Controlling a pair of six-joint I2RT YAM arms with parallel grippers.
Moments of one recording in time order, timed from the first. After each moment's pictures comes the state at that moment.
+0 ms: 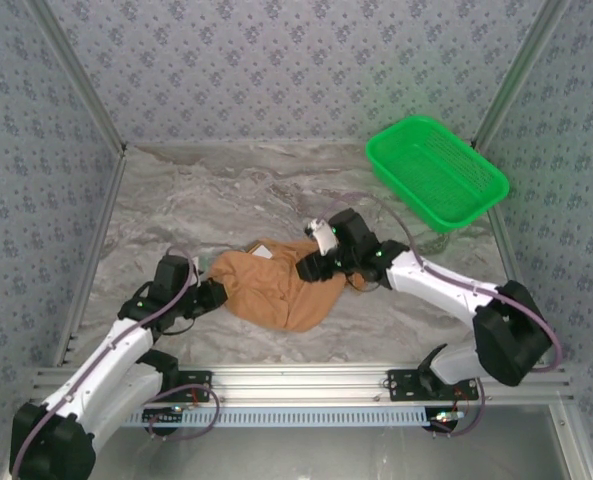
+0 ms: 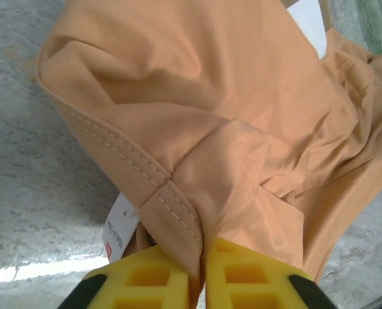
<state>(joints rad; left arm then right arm) -0.35 0.75 0.40 -0.52 0.29 -0.73 0.70 1.42 0.91 -0.26 -0.36 0.25</state>
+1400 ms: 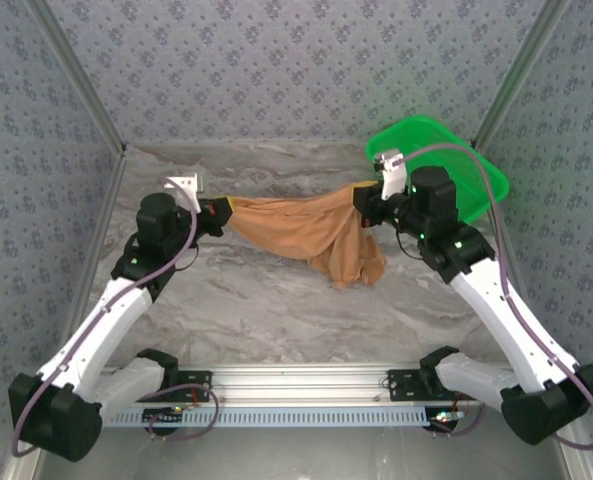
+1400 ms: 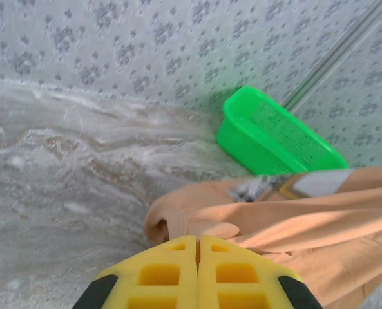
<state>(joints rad) -0.35 0.97 0.81 -0.08 0.27 -0.45 0.45 1.05 1.14 -0.40 -0.22 0.16</state>
